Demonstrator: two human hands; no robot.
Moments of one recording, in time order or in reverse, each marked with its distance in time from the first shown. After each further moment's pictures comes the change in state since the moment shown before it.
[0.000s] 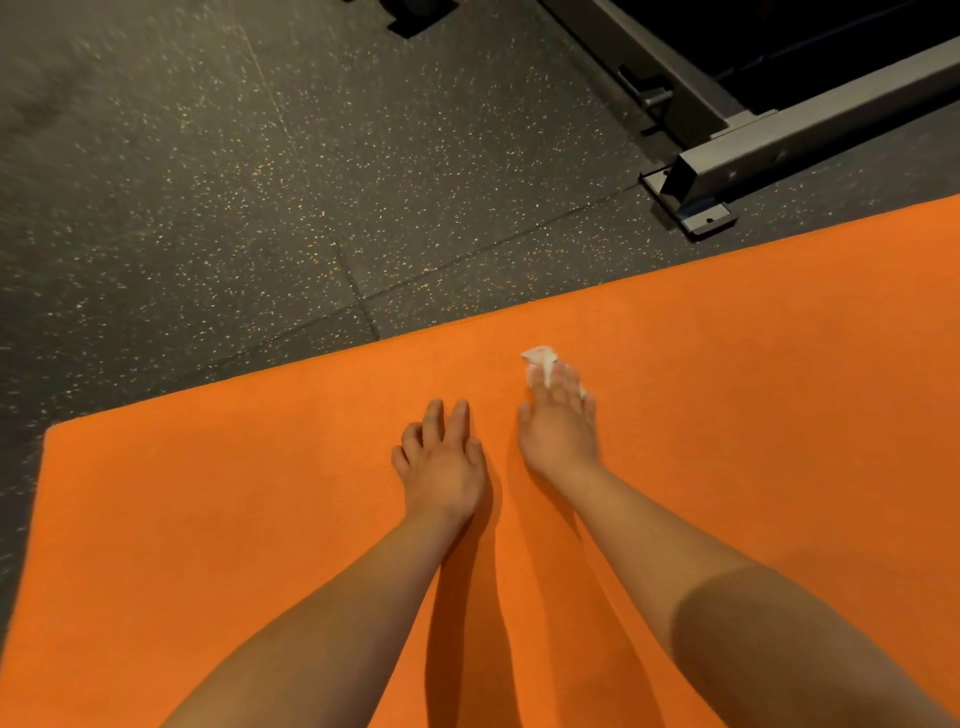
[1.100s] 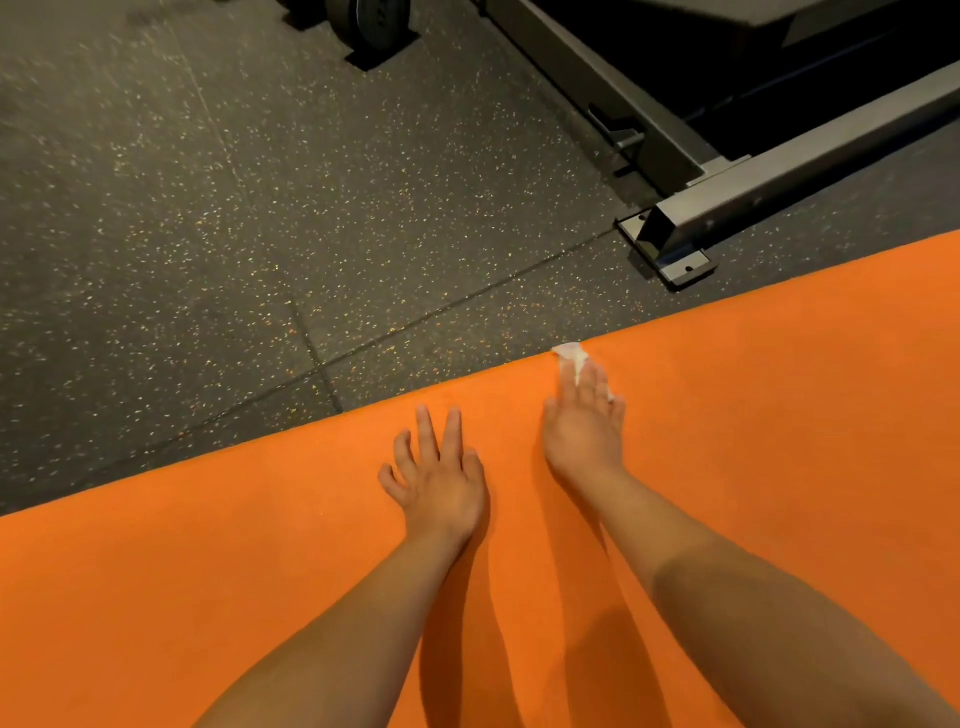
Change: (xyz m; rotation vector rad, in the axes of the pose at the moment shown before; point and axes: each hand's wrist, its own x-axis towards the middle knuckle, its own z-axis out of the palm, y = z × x) left_hand 0.083 0.048 0.003 -0.025 -0.058 -0.059; right_hand 0.089 0.041 -0.039 0.038 0.159 0.103
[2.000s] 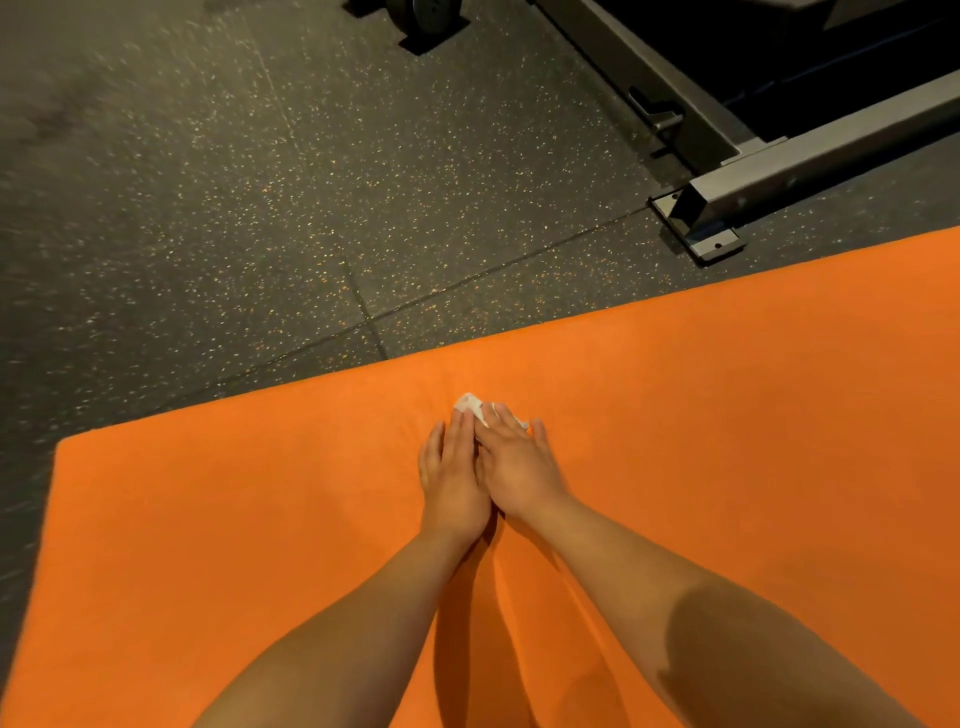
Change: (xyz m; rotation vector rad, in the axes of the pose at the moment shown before) left_hand -0.055 -0.055 0.017 -0.346 0.106 0.204; right_hand -0.107 -0.068 0.032 0.061 -0.308 -0.386
